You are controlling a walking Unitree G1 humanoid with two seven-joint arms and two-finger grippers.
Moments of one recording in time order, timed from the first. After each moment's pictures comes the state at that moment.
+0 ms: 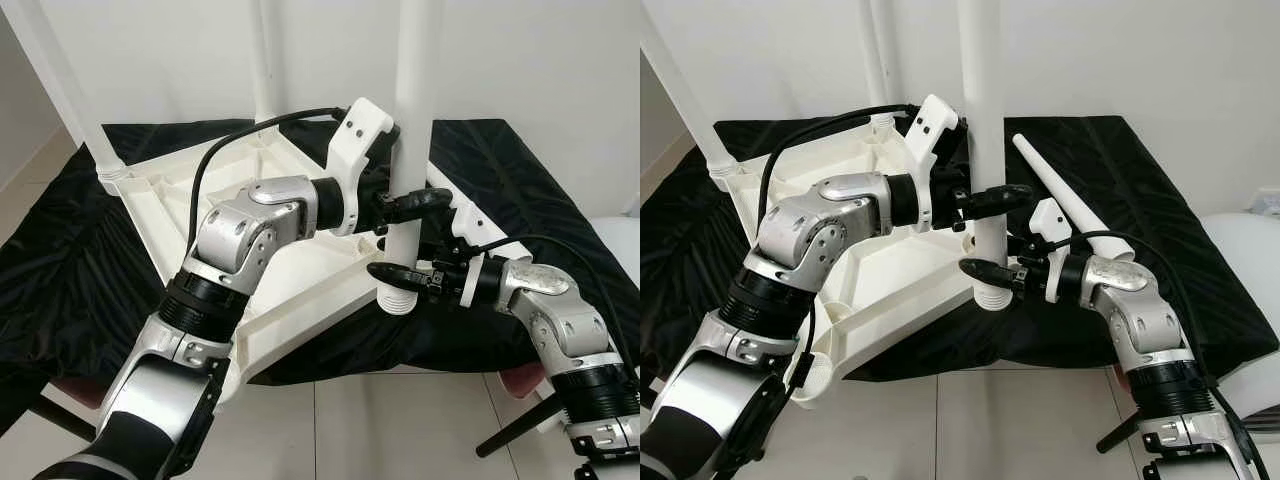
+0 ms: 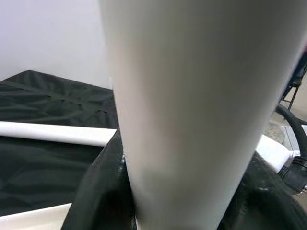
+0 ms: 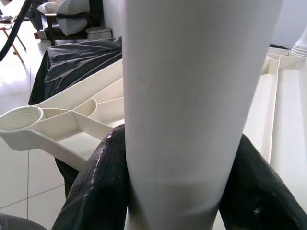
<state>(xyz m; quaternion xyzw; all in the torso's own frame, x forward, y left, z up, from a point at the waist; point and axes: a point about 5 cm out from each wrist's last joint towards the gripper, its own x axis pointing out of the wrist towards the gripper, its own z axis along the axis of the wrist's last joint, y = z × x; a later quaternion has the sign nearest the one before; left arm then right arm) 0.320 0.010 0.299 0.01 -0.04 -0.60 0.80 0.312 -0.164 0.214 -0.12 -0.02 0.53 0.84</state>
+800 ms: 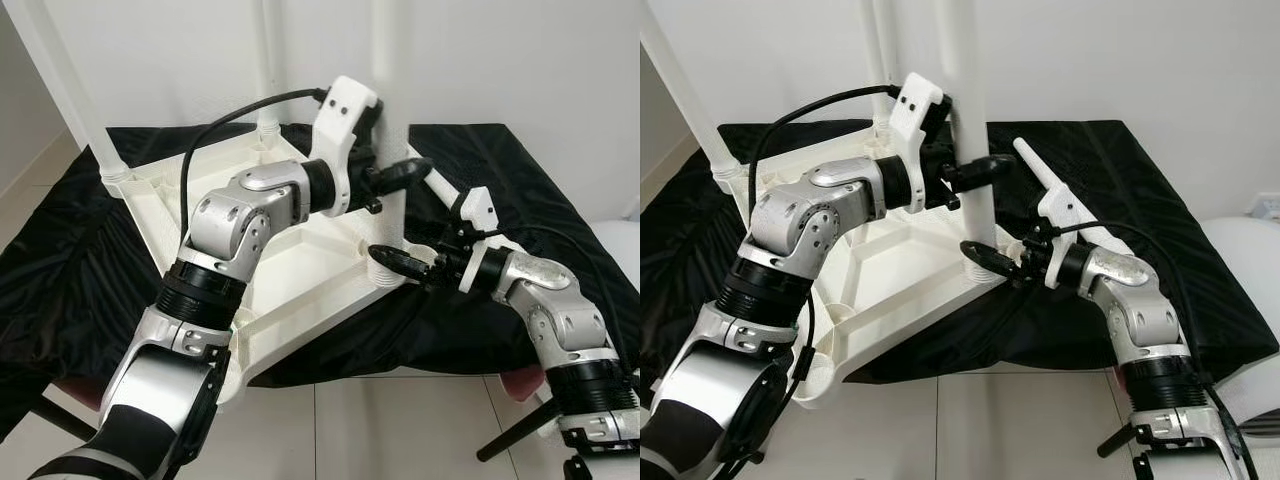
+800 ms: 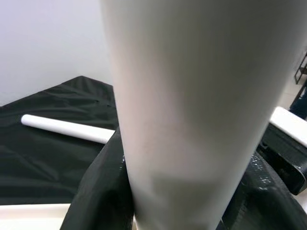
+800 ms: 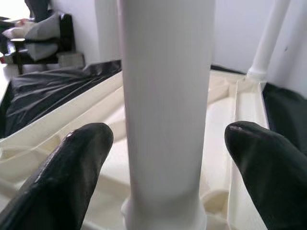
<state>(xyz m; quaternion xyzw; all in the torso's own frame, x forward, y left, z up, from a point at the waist) 0.334 0.019 0.309 0.00 -0.06 -0.53 0.84 0.325 -0.165 0.228 -0.10 -0.07 0.46 0.88</state>
